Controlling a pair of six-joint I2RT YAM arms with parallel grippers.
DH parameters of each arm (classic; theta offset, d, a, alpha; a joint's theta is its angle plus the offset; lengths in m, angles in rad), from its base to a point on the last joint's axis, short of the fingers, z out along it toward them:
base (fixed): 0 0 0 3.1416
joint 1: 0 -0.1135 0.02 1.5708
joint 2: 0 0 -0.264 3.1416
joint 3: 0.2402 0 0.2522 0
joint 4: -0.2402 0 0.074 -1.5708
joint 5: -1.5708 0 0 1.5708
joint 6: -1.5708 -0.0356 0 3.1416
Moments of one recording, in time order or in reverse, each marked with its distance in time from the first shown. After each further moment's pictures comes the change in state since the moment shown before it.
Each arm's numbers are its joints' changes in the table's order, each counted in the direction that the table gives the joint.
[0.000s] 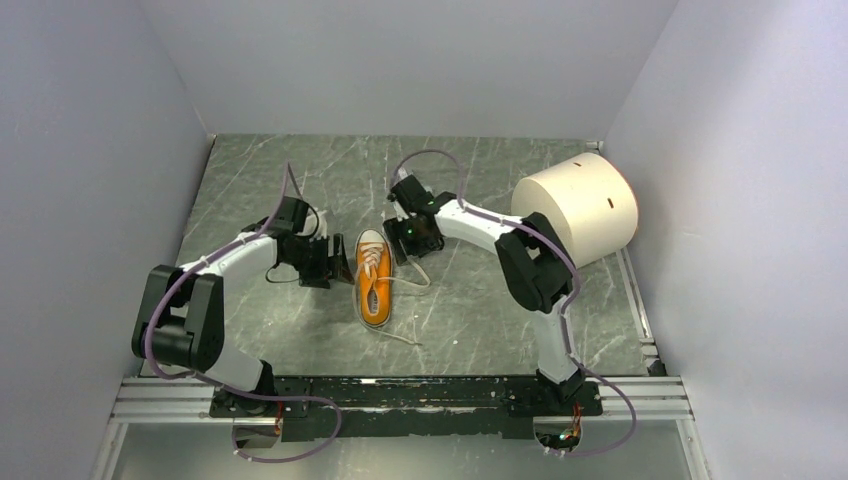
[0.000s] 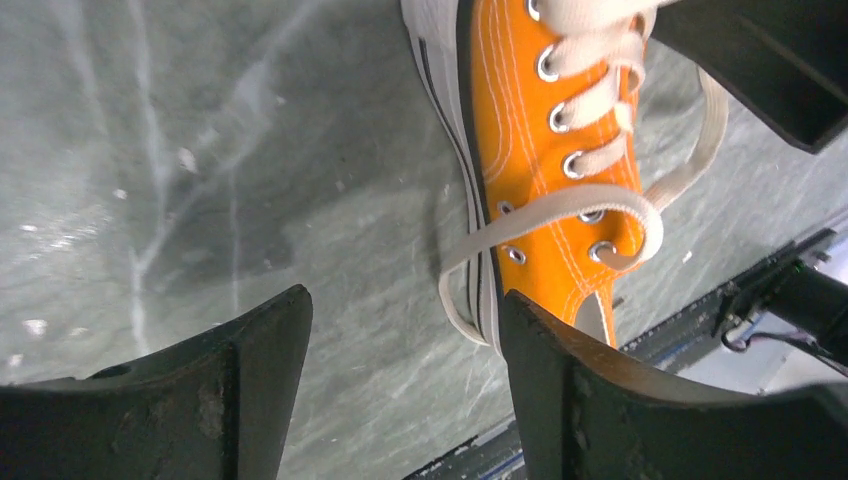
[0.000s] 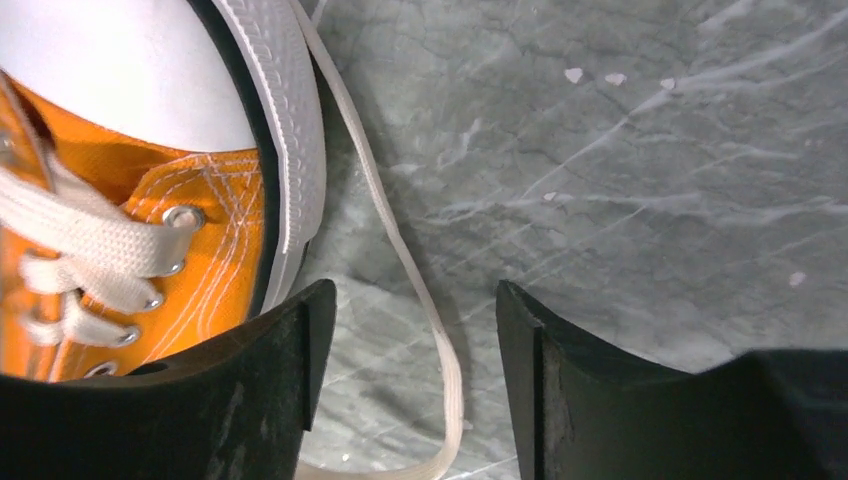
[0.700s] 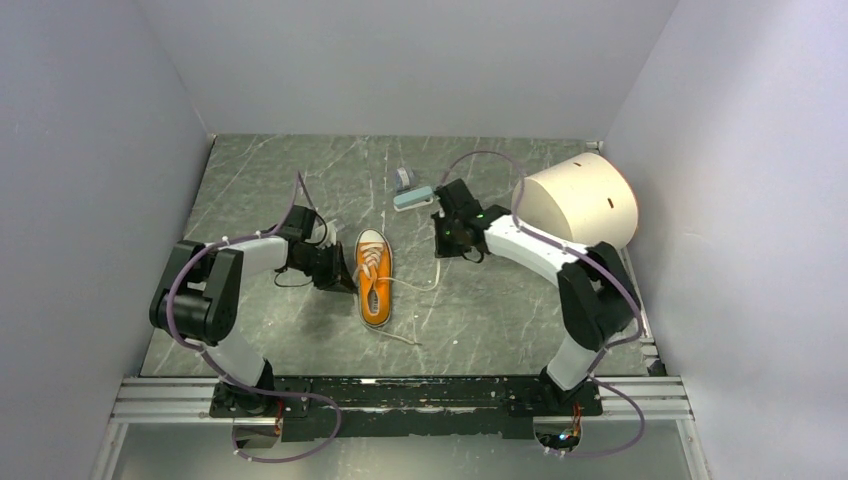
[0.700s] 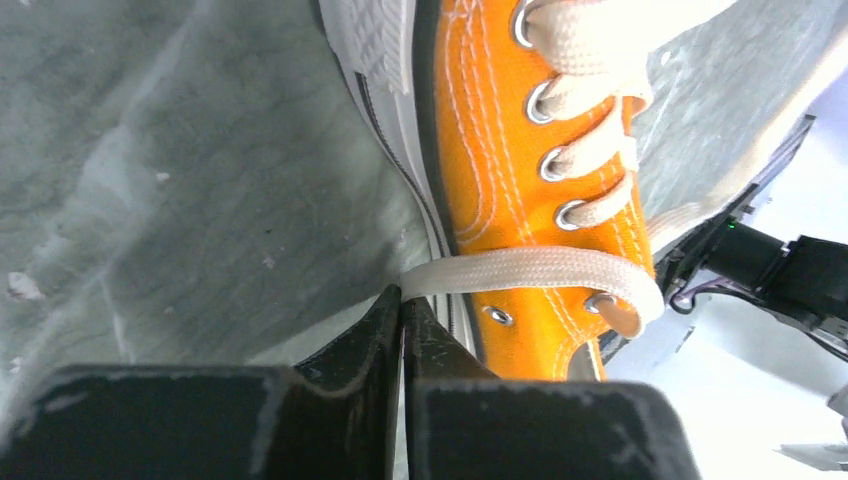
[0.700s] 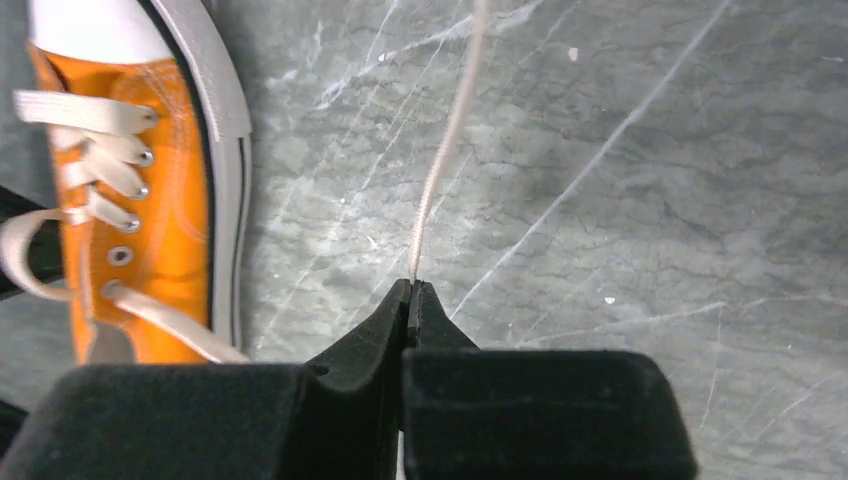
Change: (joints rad) left arm 0.013 0.158 -0.066 0.177 -0.217 0.028; right arm 0.046 -0.356 -0.343 0.097 -0.153 -0.167
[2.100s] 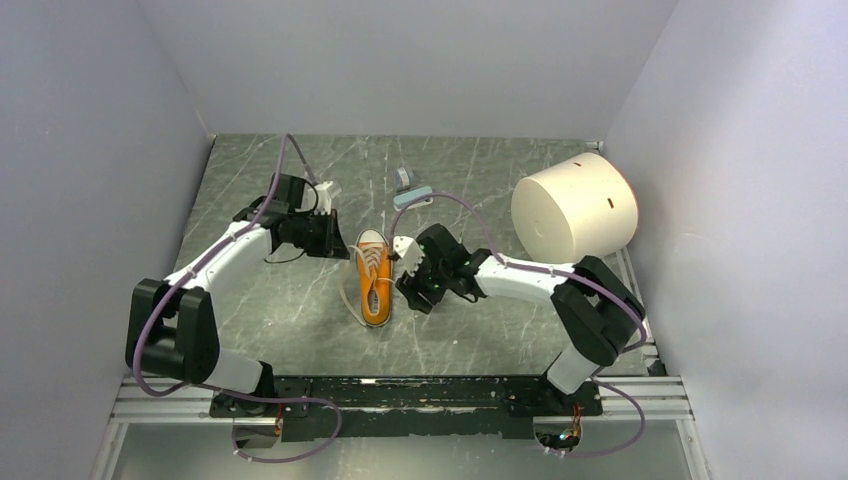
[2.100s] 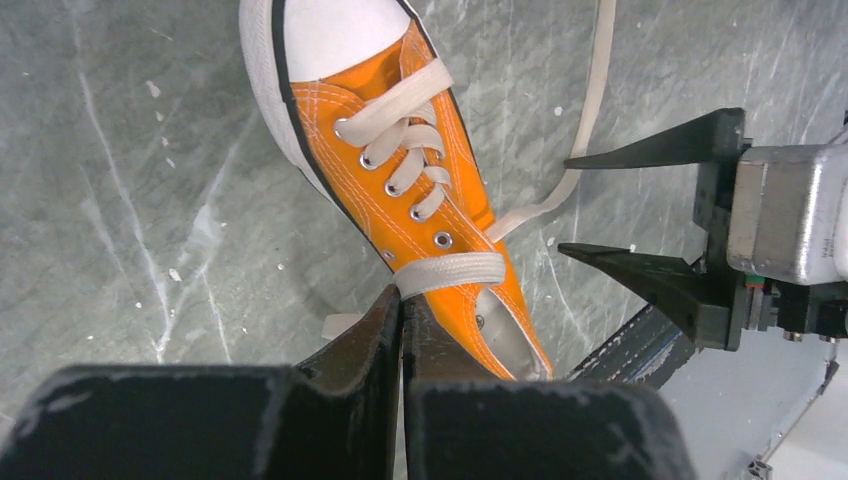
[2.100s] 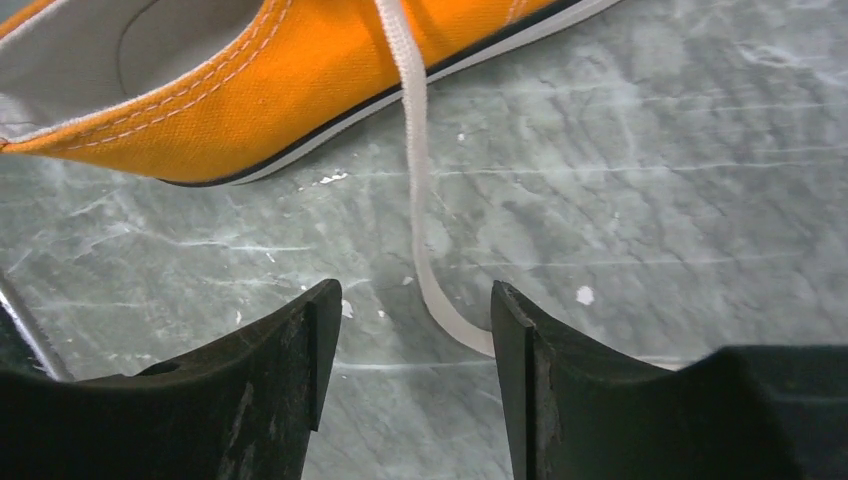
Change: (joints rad) left arm 0.010 -0.219 0.203 -0.195 0.125 -0.169; right arm -0.180 -0.103 -0.285 0.268 0.266 0.627
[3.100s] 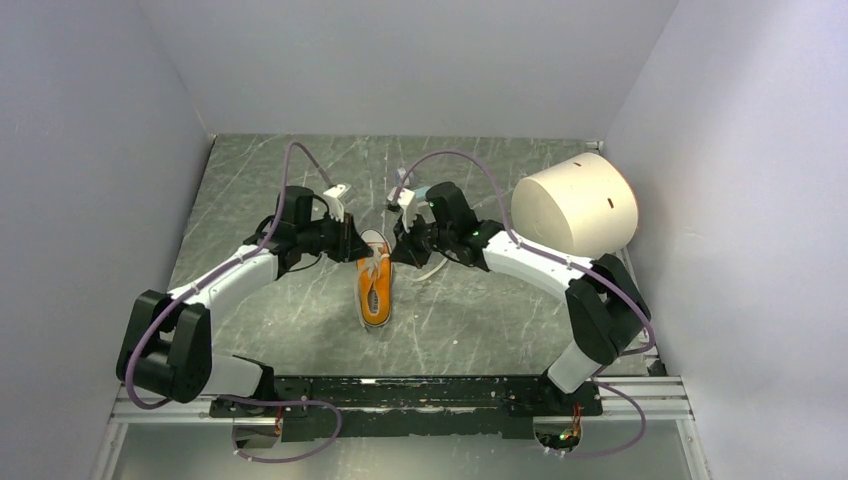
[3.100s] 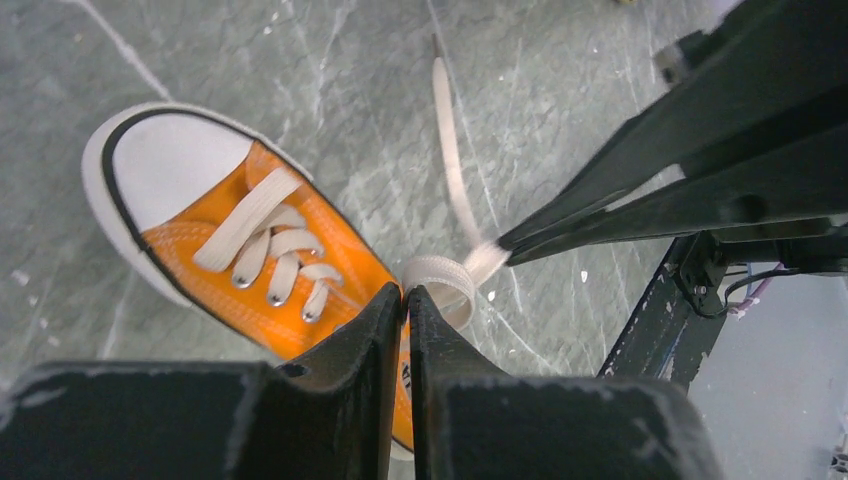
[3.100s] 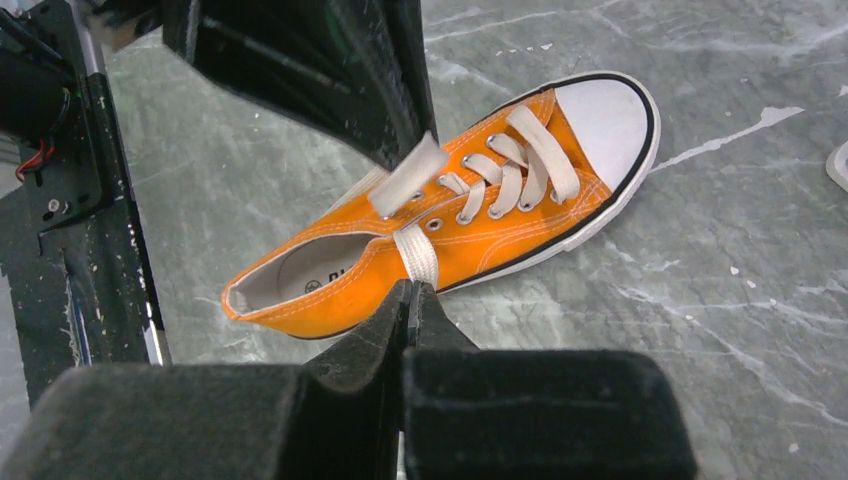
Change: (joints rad) left arm 0.074 -0.079 -0.201 0.439 -0.146 0.034; right arm 0.102 -0.023 0.171 0.119 0.289 -0.097
